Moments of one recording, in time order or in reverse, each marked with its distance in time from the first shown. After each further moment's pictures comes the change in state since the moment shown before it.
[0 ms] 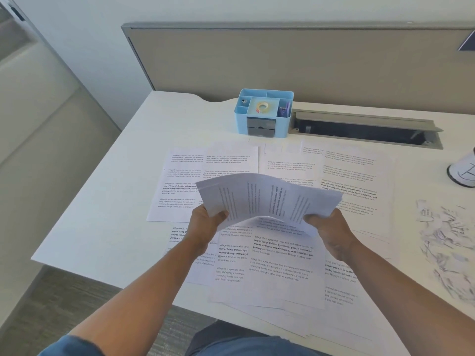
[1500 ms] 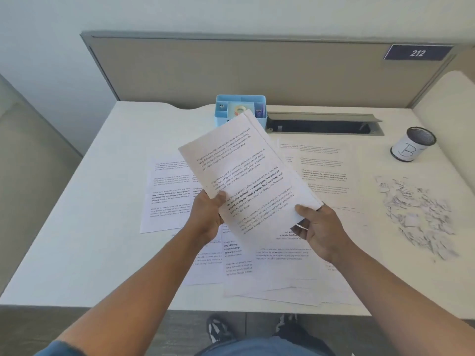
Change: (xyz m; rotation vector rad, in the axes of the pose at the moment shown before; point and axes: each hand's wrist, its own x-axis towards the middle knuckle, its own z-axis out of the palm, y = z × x) left_hand -0.014 0.049 -0.018 -0.353 -0.324 -0.061; right_hand -0.079 -0.007 0.063 0.342 0.198 0.035
